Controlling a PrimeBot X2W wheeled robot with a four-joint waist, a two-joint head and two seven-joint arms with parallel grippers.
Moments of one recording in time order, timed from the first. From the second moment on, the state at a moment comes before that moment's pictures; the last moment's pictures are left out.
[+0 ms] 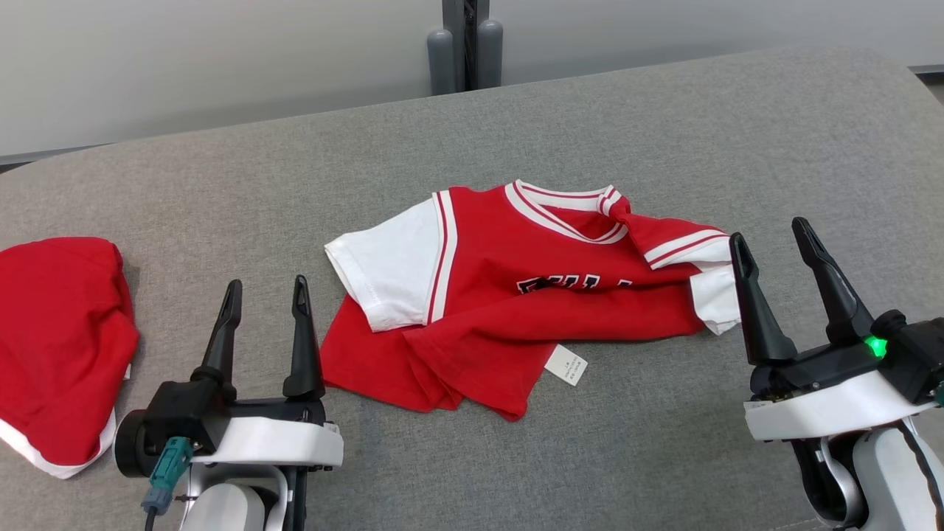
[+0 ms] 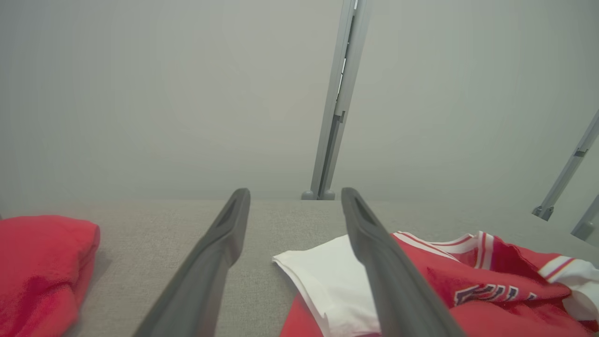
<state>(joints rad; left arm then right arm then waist) -0.12 0.05 -0.17 0.08 -0.27 0.14 -0.26 -0.22 -0.18 0.15 0.06 0.30 0.13 -0.26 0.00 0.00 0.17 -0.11</state>
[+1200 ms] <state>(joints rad) -0.22 0.05 -0.41 0.00 -0.48 0.23 -0.26 -1.01 -0.68 1.00 0.57 0.76 0.13 0.01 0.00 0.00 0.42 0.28</state>
